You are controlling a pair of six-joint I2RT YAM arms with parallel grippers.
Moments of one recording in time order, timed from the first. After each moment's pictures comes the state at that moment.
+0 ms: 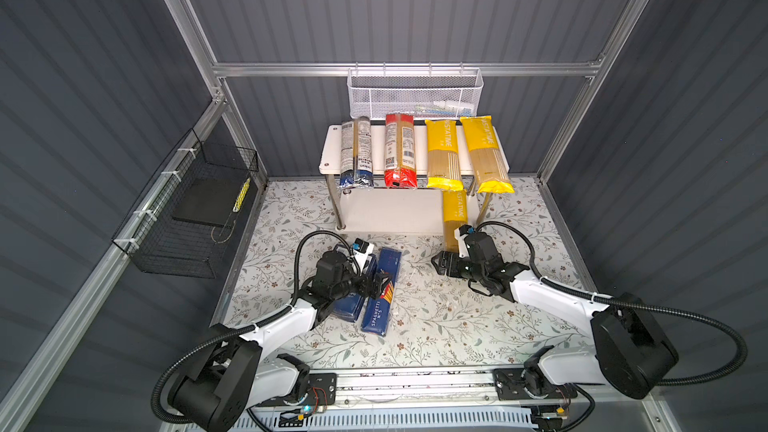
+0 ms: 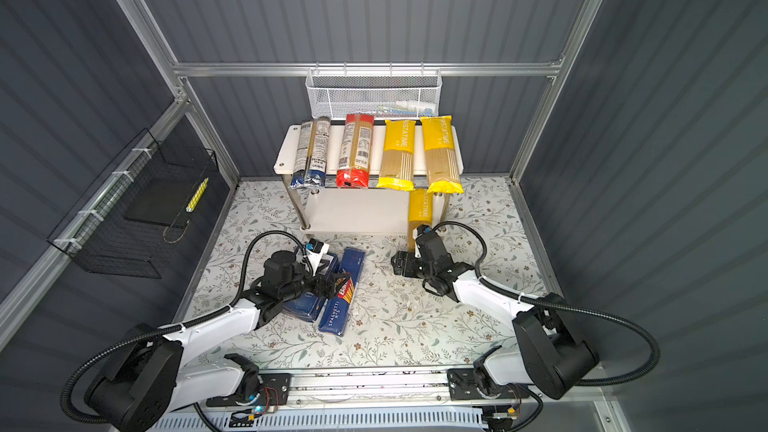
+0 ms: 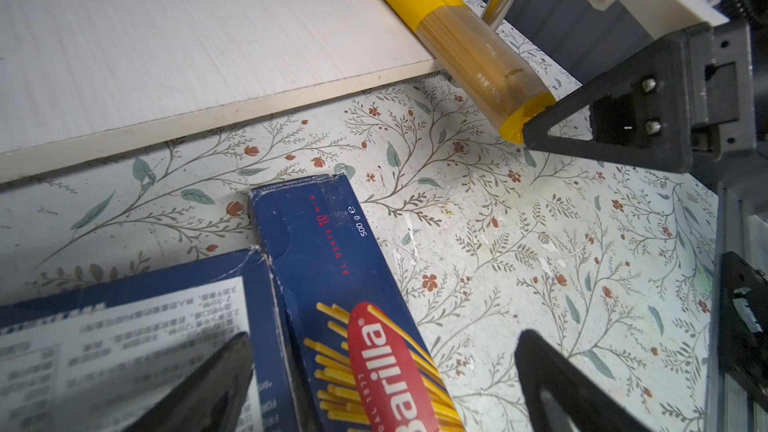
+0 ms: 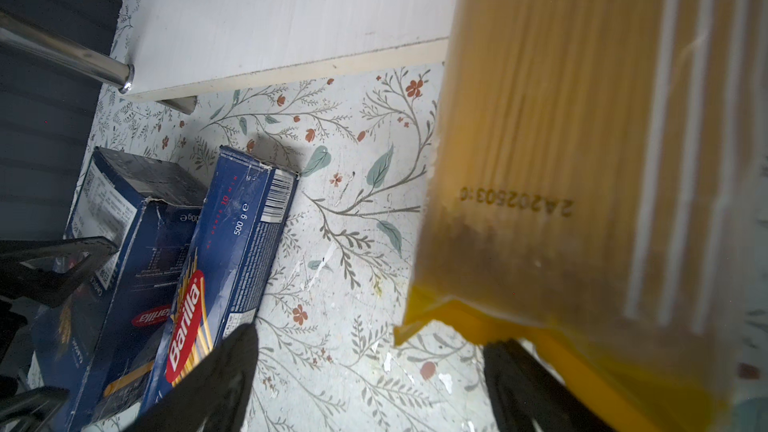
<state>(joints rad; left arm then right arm) -0.50 1.23 0.42 0.30 0.39 -0.12 0.53 1.37 0.68 -0.05 -0.11 0.59</state>
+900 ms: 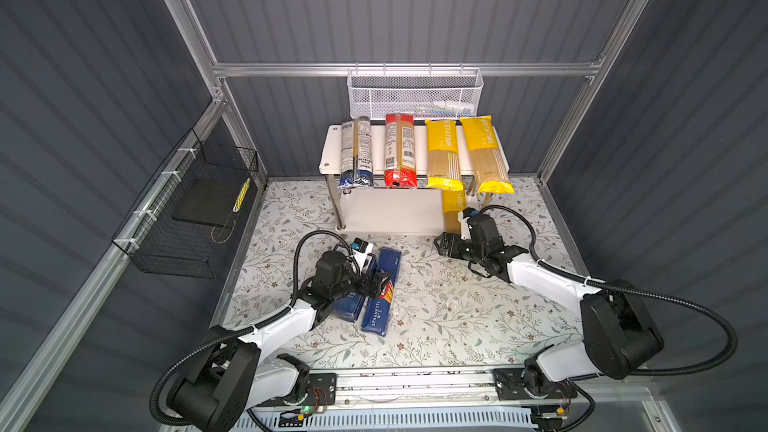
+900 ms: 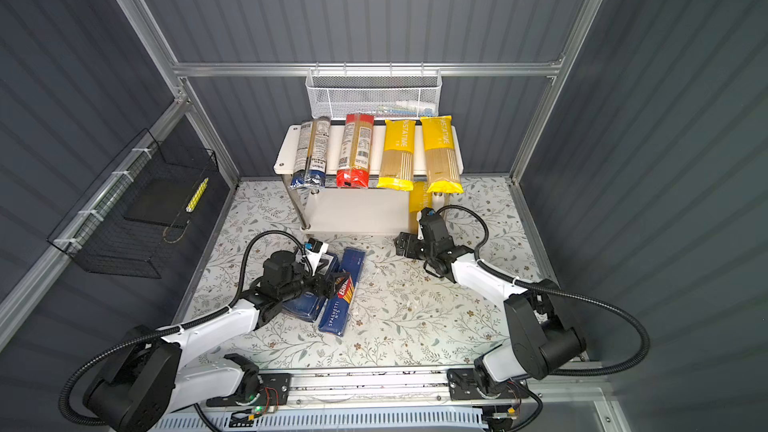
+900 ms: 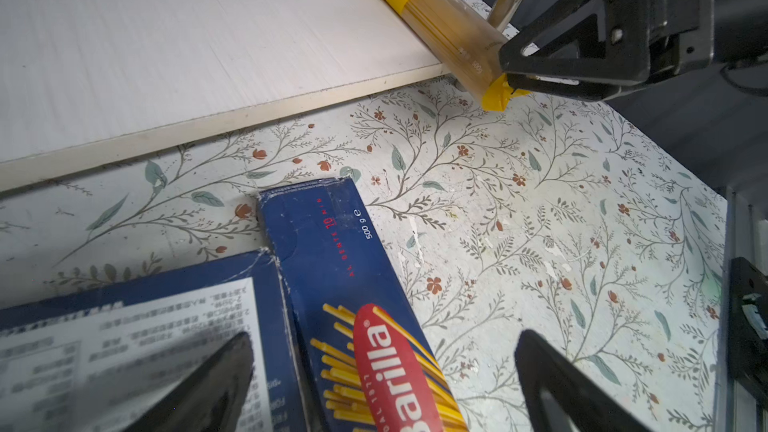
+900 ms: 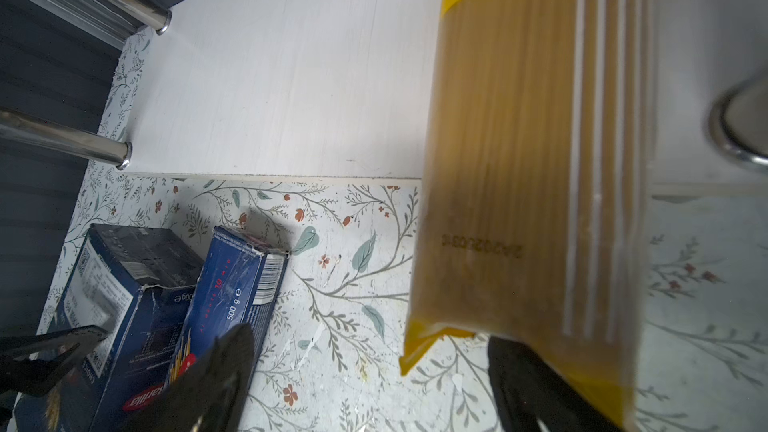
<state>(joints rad) -0.50 1.21 0.42 0.30 0.36 -0.12 0.45 1.47 0.84 -0.08 -0.10 0.53</state>
